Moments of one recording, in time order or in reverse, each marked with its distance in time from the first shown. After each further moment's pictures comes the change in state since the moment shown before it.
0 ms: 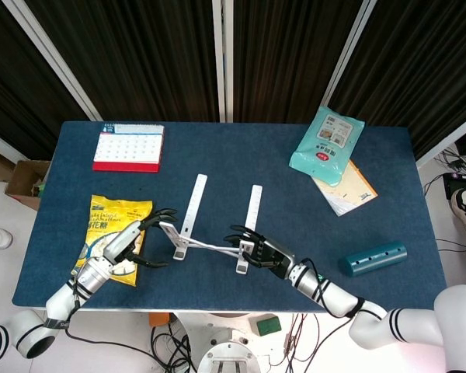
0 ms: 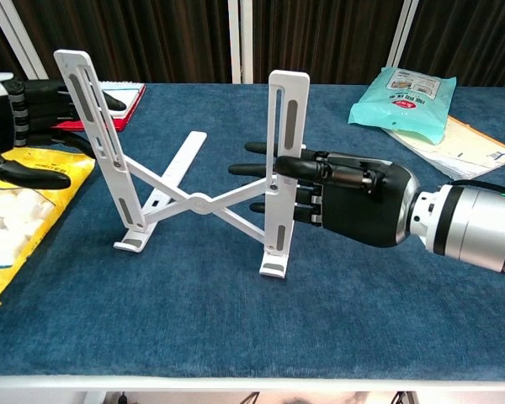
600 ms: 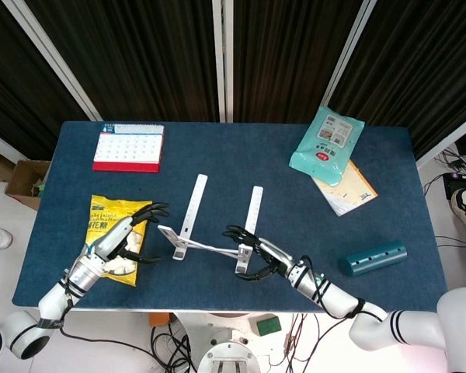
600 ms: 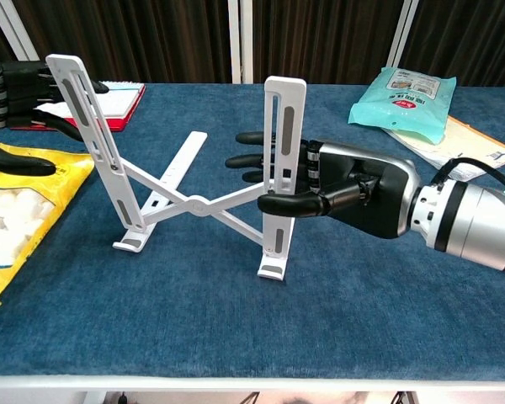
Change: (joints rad) left arm 0.022 0.032 -0.016 -0.007 -0.013 0.033 0.088; right arm -0.024 0.004 0.033 -0.021 -0.030 0.044 -0.479
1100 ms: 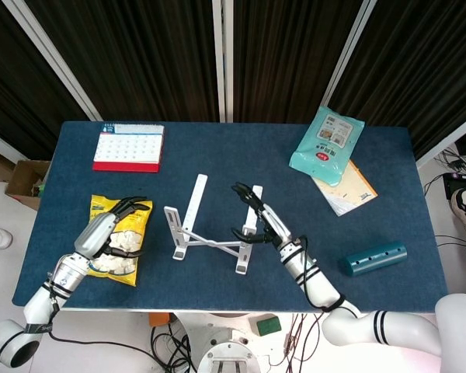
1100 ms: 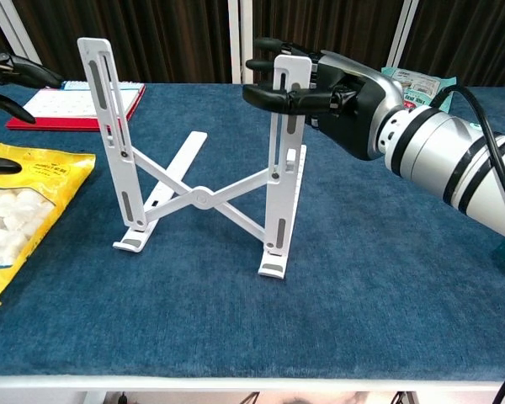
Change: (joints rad) left arm 0.059 0.062 -0.024 -0.053 -0.076 0.009 0.308; right arm -0.043 -0.085 0.265 -0.107 0.362 0.010 -0.436
